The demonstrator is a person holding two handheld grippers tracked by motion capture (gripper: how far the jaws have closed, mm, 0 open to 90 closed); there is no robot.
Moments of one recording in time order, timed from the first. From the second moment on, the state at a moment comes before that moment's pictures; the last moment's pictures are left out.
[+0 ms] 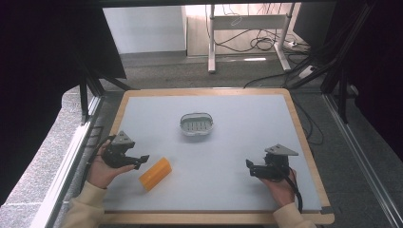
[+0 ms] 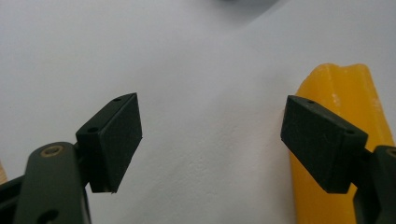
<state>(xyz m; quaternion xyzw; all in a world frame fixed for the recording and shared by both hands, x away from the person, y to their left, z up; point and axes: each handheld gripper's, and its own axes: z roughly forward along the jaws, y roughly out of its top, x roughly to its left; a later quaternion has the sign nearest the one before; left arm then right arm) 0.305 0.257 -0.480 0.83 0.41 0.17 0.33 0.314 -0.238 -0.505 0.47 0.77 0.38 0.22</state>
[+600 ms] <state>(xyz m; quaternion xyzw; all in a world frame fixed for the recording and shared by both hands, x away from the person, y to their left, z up) 0.299 0.256 -0.483 0.84 0.42 0.17 0.32 0.305 -0.248 -0.502 0.45 0.77 0.38 0.24</state>
